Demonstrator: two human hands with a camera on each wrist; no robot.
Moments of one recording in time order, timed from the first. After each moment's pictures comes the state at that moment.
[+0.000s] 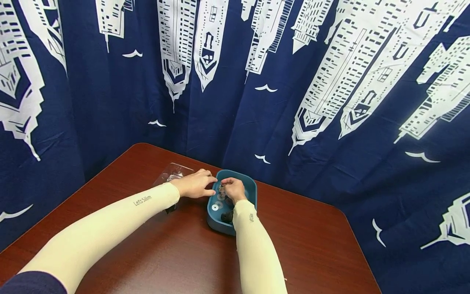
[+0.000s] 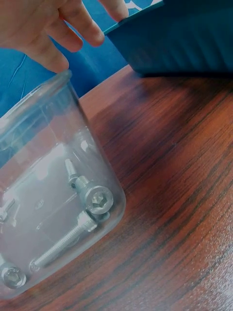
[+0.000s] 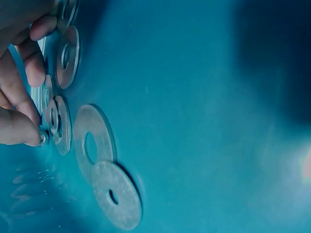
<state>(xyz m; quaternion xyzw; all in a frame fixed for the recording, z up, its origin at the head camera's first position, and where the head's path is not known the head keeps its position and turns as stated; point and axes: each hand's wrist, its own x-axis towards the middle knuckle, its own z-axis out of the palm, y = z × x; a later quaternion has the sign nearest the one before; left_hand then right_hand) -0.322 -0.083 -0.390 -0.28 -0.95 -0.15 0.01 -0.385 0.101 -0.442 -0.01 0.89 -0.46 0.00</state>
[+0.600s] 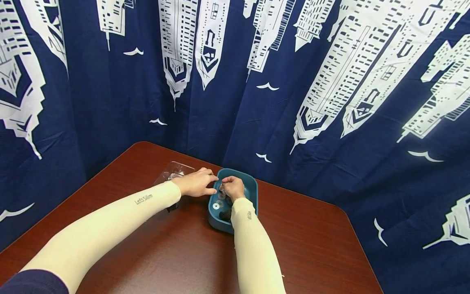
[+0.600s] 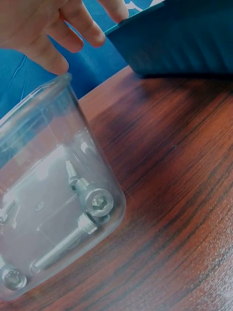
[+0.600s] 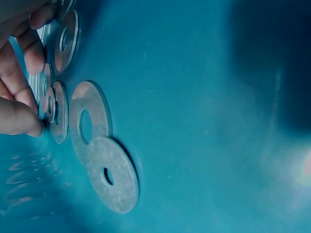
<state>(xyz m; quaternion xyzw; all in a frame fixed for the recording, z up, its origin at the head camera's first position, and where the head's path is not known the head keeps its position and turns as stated) -0.322 -0.083 -0.390 -0.29 -0.95 -0.15 0.01 -0.384 0.092 -0.442 0.01 0.91 -0.42 -0.02</state>
